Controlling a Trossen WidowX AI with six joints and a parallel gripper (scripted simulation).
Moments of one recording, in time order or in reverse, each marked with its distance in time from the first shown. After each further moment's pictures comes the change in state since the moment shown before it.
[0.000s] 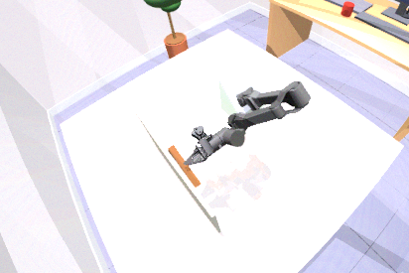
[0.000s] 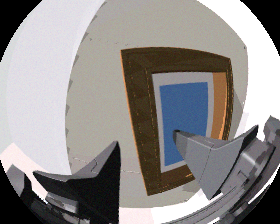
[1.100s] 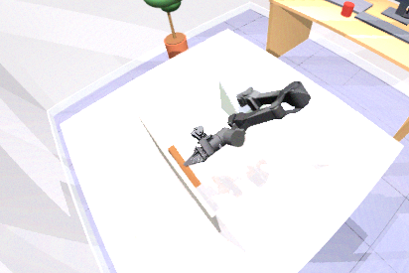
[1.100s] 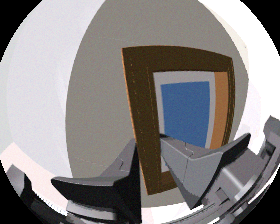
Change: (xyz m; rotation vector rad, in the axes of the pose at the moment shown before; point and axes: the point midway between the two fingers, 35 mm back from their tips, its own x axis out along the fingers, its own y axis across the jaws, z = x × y) arm 0.000 0.001 -0.001 0.000 0.003 0.003
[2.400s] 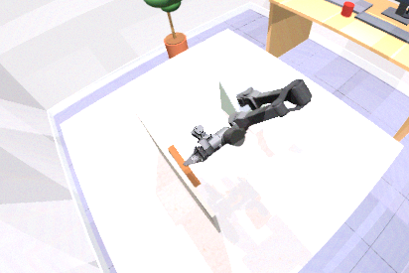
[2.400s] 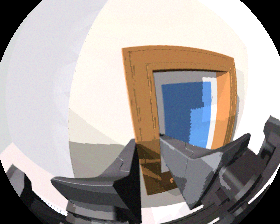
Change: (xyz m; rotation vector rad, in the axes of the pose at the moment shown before) arm 0.000 0.007 0.001 -0.002 0.001 -0.011
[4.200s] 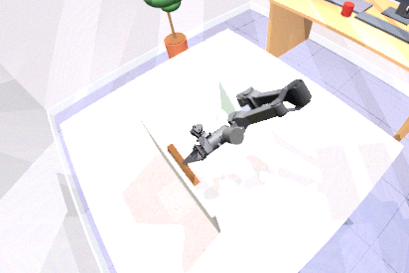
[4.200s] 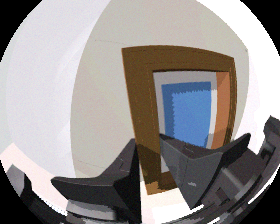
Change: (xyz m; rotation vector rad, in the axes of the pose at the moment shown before) arm 0.000 0.001 0.006 0.000 0.002 0.003
